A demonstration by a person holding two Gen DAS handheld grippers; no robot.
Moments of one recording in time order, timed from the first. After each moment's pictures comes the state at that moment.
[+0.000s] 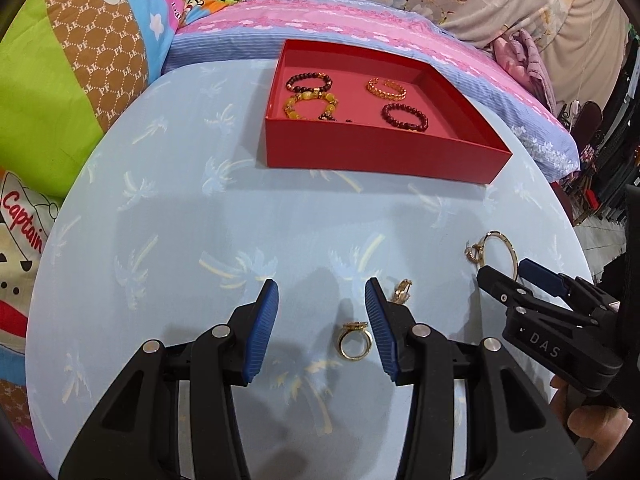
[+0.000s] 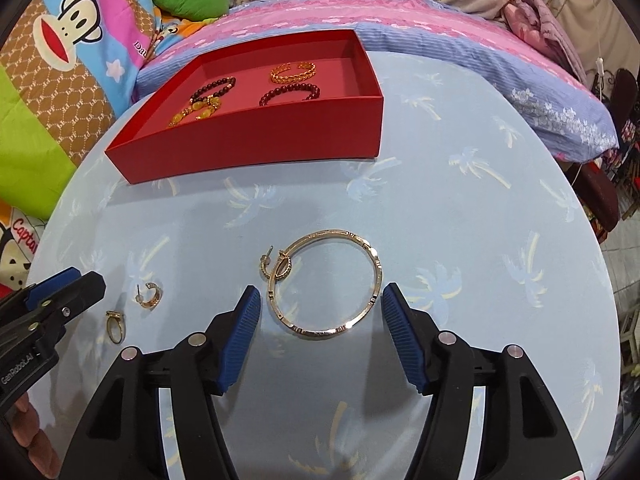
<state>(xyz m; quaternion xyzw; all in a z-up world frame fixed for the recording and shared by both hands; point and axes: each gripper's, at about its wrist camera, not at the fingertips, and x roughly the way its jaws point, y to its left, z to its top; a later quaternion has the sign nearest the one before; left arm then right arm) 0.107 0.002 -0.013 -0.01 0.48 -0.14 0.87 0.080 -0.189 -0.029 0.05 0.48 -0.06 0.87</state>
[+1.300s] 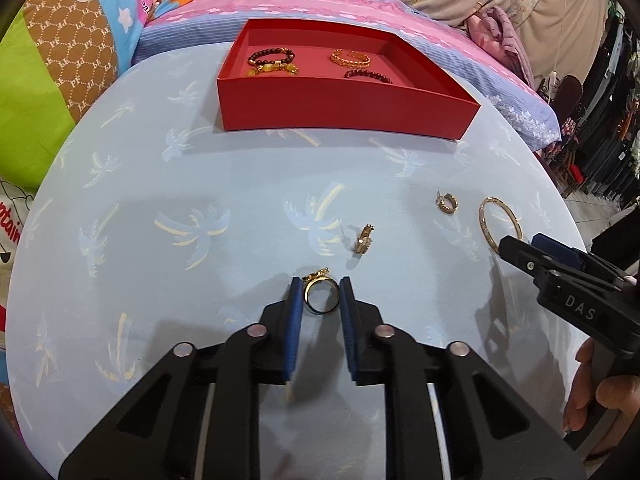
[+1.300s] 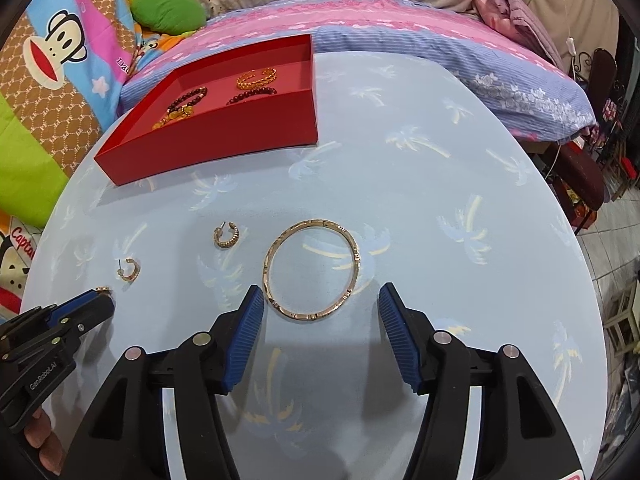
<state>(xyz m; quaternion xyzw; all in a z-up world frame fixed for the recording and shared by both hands) 0.085 -0.017 -0.029 0.00 0.49 -0.19 0.85 0.047 -0.220 -0.023 0.08 0.48 -0.08 0.87</state>
